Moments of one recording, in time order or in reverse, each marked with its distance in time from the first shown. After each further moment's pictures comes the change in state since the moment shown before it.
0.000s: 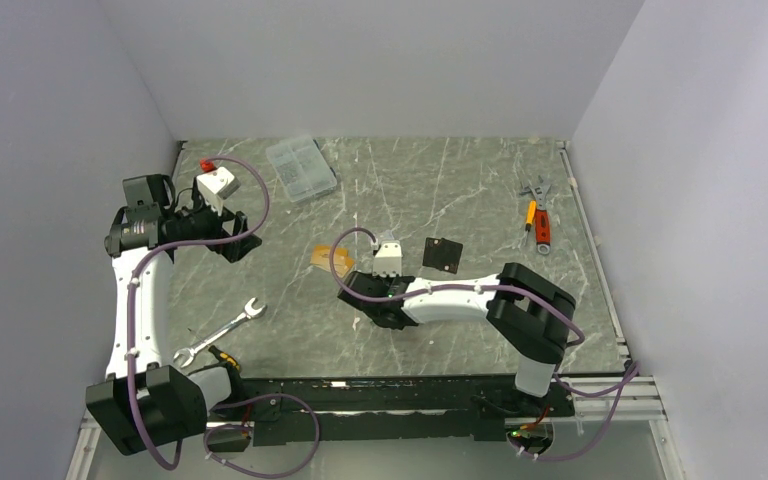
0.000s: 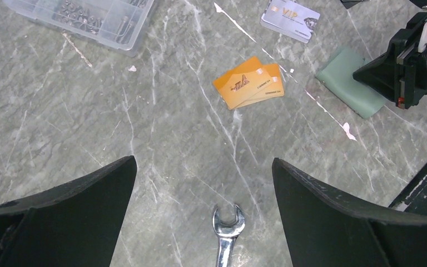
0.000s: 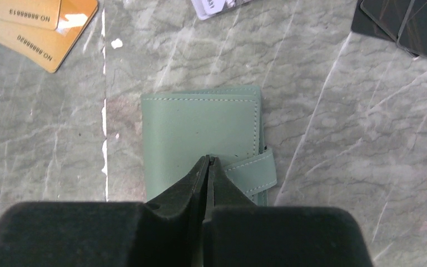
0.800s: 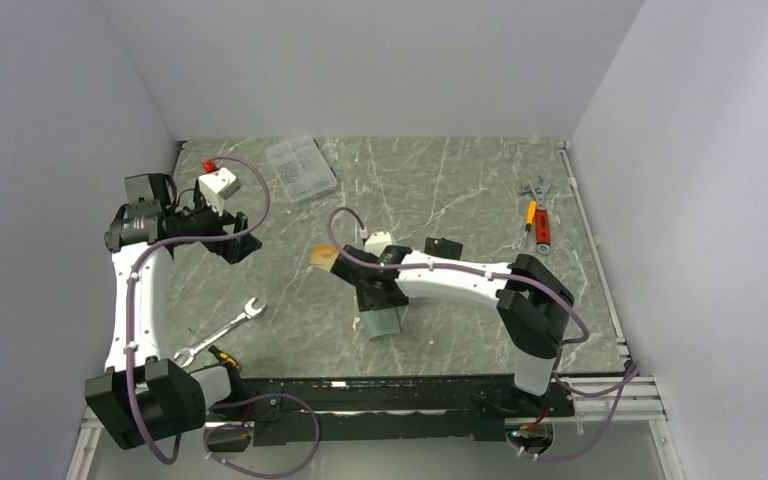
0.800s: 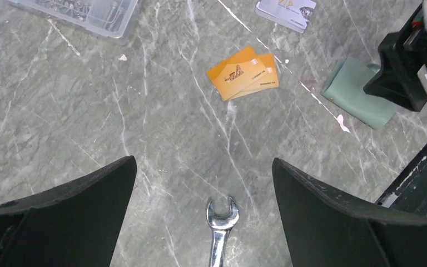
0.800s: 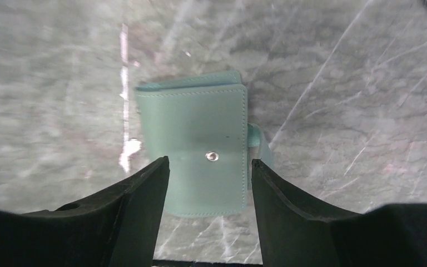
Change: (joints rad) left arm -0.003 0.025 0.020 -0.059 -0.009 0.021; right arm -0.059 -0.009 0.269 -0.395 -0.302 -0.063
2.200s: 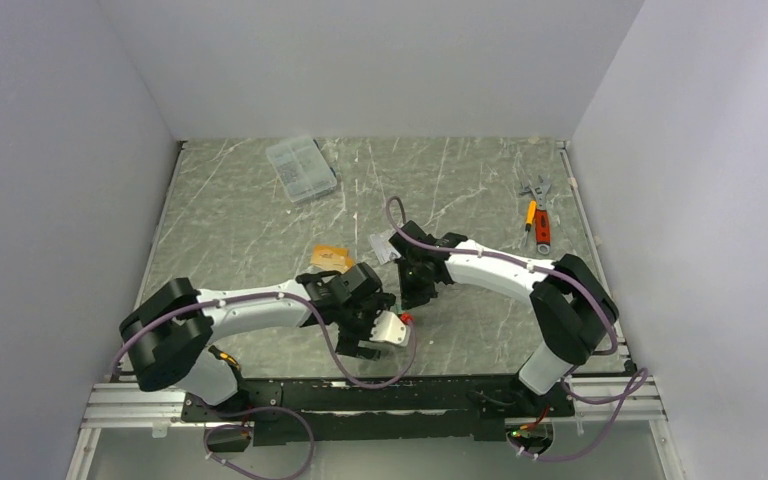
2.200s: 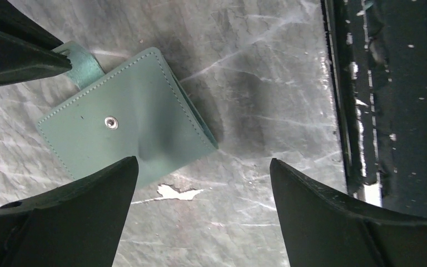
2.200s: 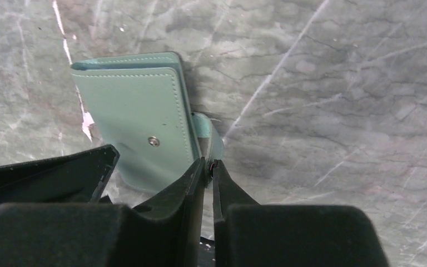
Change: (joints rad) left arm -1.279 0.303 -0.344 0.481 -0.511 0.083; right arm -0.298 -0.176 -0.246 0.176 -0.435 -0.211
